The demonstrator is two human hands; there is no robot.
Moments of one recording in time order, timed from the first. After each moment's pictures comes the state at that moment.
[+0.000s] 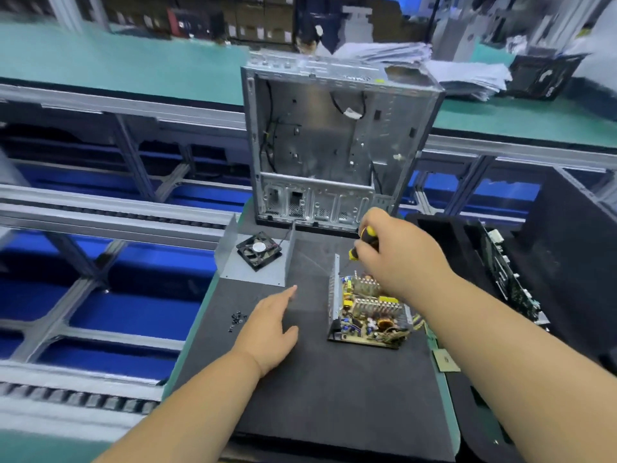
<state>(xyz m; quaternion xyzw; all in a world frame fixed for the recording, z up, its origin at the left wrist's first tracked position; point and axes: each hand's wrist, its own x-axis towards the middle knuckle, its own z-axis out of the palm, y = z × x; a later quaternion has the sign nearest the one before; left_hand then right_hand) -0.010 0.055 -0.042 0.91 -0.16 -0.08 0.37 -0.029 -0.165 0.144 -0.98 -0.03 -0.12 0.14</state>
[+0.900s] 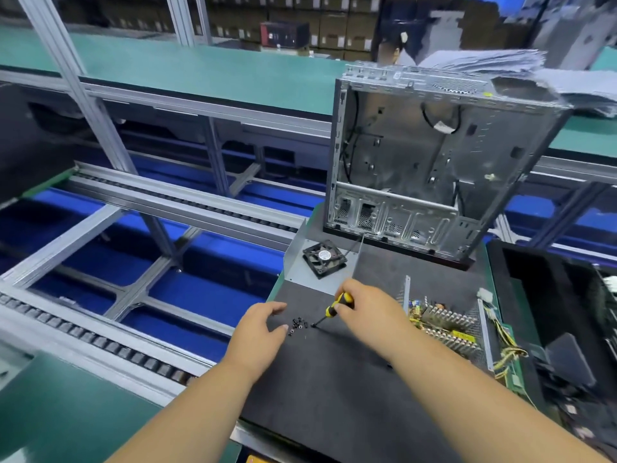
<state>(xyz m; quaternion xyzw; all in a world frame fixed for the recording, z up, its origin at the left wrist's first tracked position) -0.019 0.151 -0.033 0.88 0.07 -0.03 0.47 0.013 -0.067 0.038 -0.96 -0.07 0.08 0.24</state>
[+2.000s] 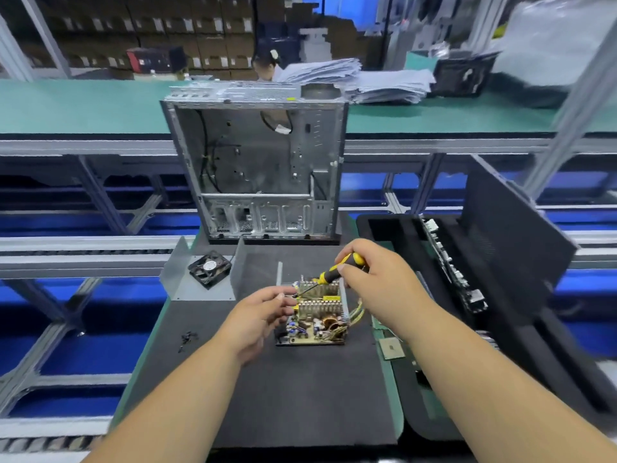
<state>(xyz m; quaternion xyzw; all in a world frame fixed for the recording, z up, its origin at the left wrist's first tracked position) -0.026 -0.042 0.025 0.61 -0.02 -0.24 0.75 -0.103 -0.242 0.134 -0.88 0.05 -0.10 0.46</state>
